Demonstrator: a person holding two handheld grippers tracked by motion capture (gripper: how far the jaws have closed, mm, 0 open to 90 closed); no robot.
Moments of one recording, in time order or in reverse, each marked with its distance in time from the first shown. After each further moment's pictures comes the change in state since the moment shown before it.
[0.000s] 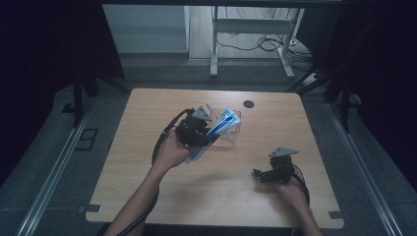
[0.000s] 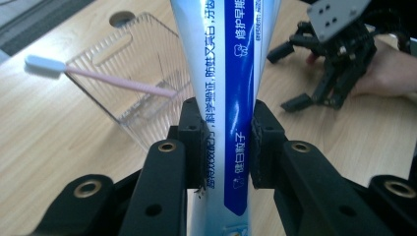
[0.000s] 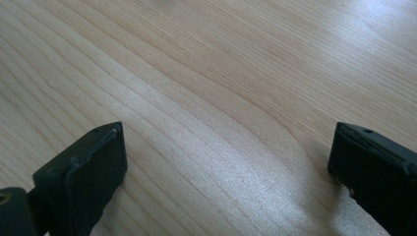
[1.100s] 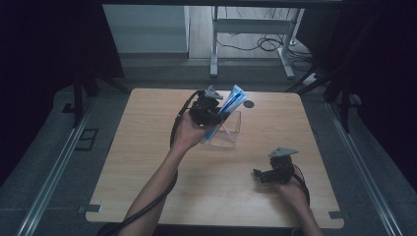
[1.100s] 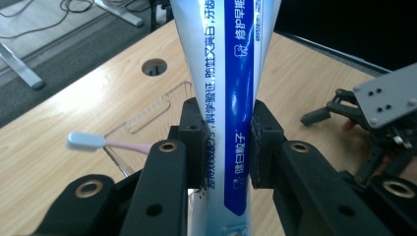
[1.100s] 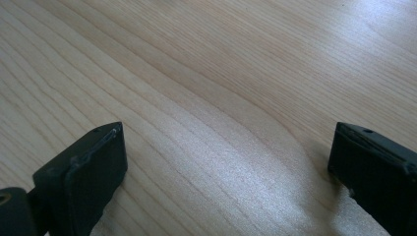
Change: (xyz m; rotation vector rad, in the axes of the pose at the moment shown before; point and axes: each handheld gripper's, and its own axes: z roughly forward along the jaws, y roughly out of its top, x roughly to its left) left arm 0.028 0.045 0.033 -0.101 0.073 -0.048; right arm 0.000 0.000 0.000 -0.003 -0.002 0.000
